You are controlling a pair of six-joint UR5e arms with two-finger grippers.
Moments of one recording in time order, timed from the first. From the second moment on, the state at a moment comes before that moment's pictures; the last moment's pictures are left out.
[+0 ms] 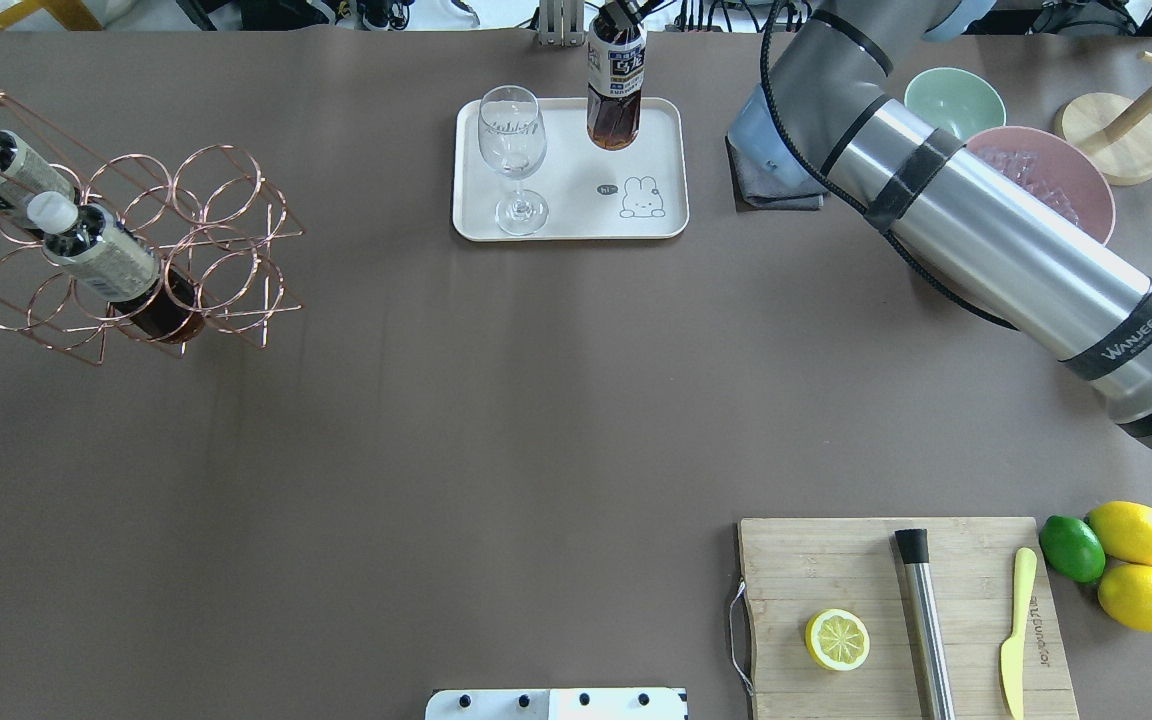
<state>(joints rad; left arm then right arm) -1.31 -2.09 -2.10 -0.86 -2.41 -2.12 0.96 -0.62 1.13 -0.80 2.10 0.31</state>
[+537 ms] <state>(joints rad) -1.46 -1.93 -2.00 -0.85 -2.40 -1.64 0.92 -0.67 1.12 -0.69 2.06 0.33</state>
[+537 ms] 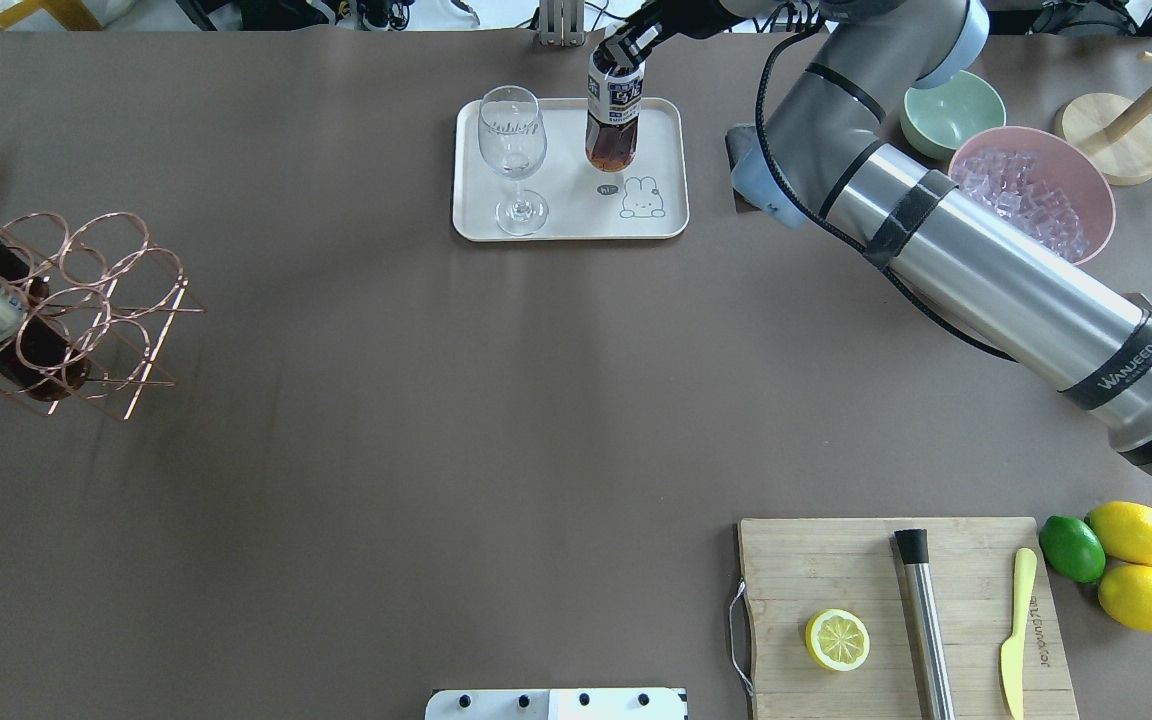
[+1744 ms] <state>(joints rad) -1.58 -2.14 -1.39 -1.01 -2.40 -1.35 0.91 -0.71 1.13 -0.65 2.05 0.33</state>
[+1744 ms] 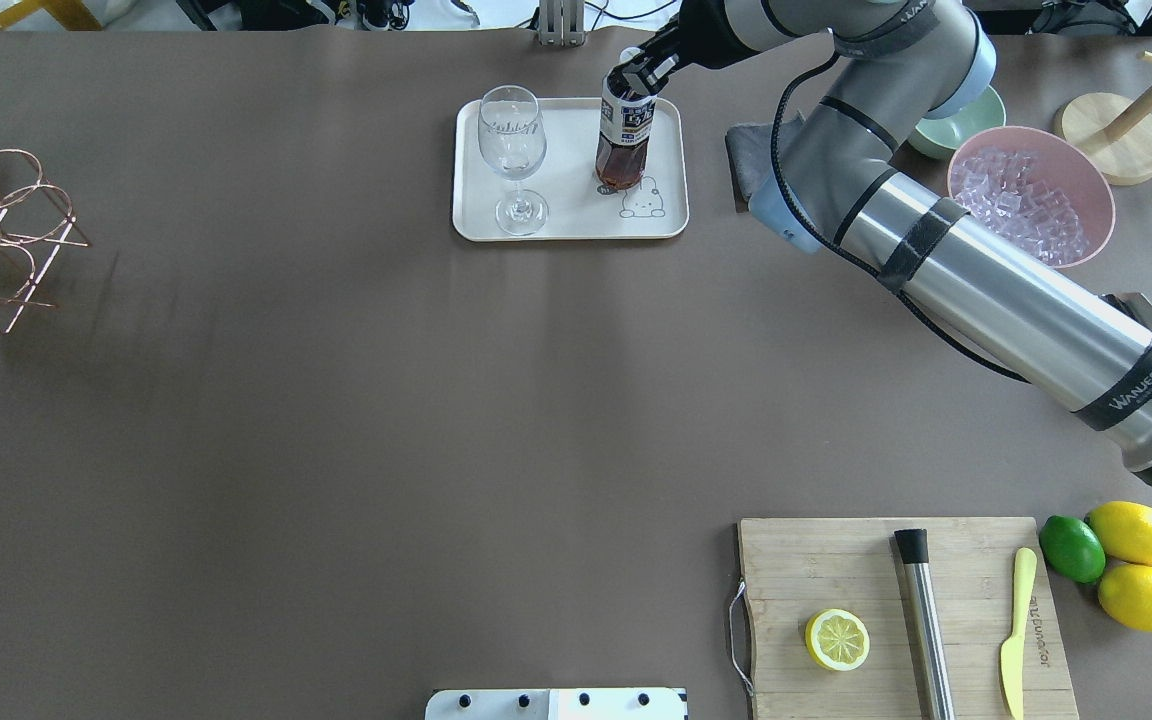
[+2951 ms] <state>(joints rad) -1.53 -2.17 -1.32 -1.12 -2.39 -1.50 0.94 -0.77 1.34 -0.81 2.07 0.34</state>
